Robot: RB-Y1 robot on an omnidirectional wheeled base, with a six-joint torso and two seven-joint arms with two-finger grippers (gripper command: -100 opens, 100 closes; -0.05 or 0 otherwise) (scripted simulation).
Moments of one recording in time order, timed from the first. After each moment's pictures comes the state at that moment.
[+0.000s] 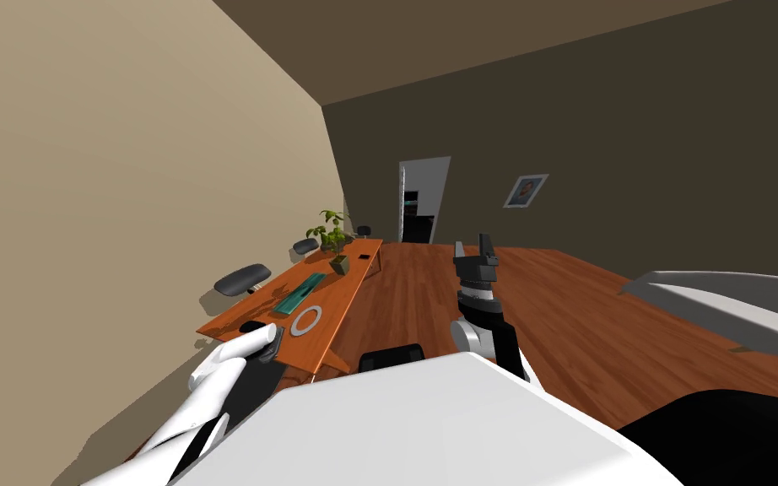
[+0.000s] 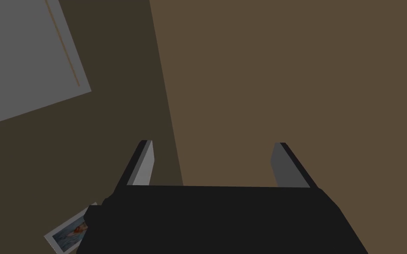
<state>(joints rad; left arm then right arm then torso) -0.13 0.58 0.30 -0.88 0.31 0.86 -0.18 0.53 0.04 0.02 -2.37 -0.10 -0.53 0.06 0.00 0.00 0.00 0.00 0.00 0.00</state>
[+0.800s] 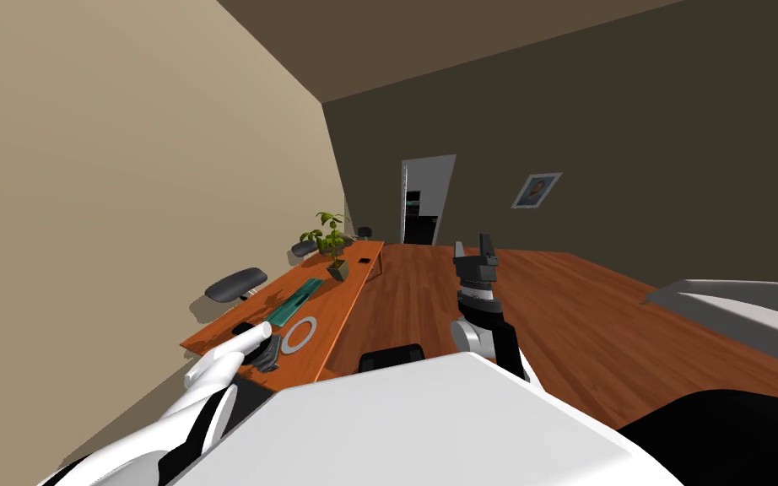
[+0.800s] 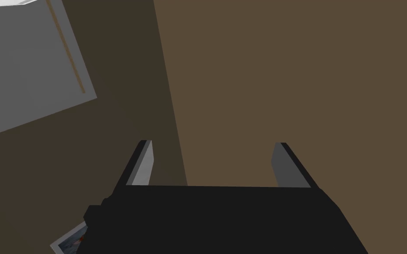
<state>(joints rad) -0.25 0.61 0.38 -0.66 0.38 0.99 -0.19 0.53 0.04 0.02 -2.37 -0.10 -0.53 0.06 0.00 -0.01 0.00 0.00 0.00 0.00</state>
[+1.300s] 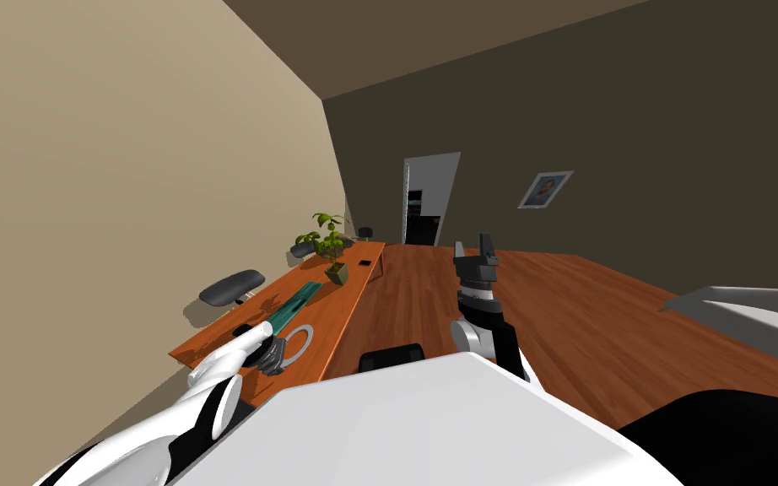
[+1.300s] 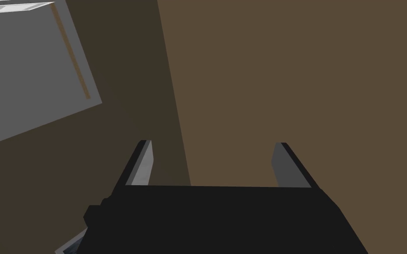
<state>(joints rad) -0.29 0.60 0.43 -0.56 0.41 1.06 -0.19 0.53 0.04 0.02 -2.37 -0.10 -0.53 0.06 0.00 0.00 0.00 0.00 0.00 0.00</state>
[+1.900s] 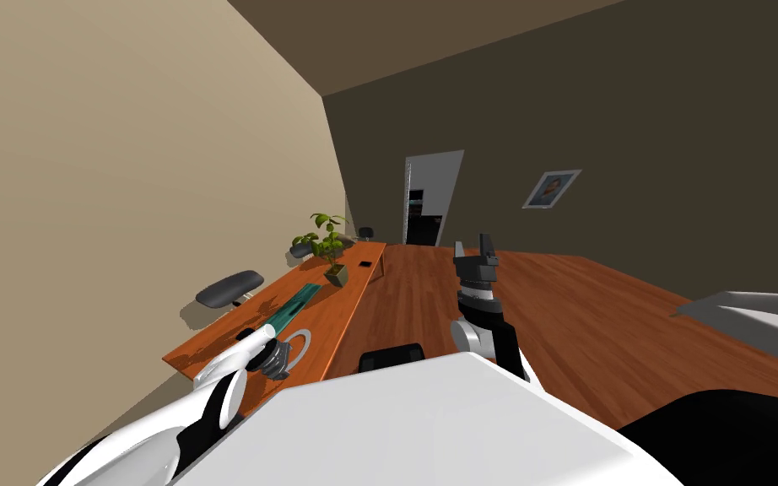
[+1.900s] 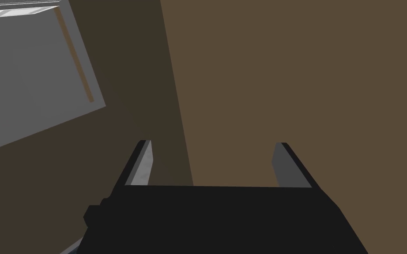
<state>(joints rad) -0.32 0.59 0.45 -0.46 0.42 1.07 -0.20 0.53 0.04 0.02 -2.37 -0.10 -0.53 0.06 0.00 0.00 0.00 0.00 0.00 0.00</state>
